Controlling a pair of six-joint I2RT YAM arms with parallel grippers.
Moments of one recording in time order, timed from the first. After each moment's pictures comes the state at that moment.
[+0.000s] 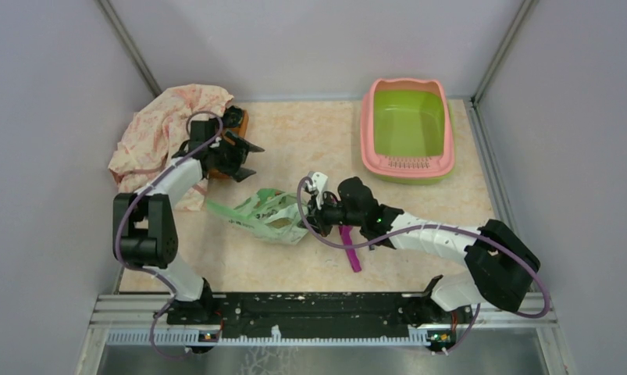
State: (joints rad) left arm -0.07 1.66 1.10 -0.25 0.38 -1.13; right arm 0.88 1.36 0.70 0.27 -0.42 0.08
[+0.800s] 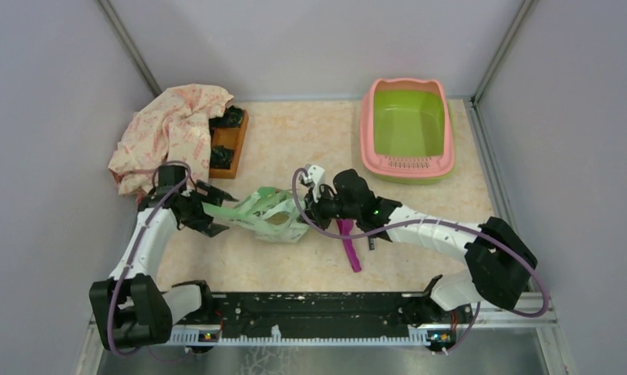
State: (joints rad) left arm 0.10 1.13 0.78 -0.71 0.34 -1.05; right arm 0.87 1.37 0.79 0.15 -0.39 0.09
